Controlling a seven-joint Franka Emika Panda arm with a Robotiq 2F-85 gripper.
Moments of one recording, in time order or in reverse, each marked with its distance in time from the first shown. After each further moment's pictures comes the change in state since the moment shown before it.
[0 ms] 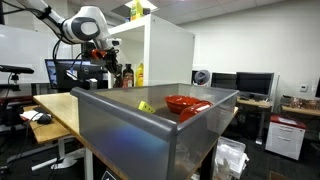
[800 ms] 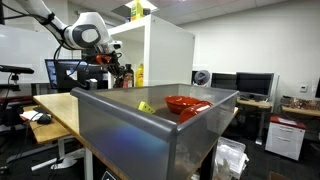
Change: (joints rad) arm 0.001 0.037 0.002 -0.027 0.023 0.147 -0.095
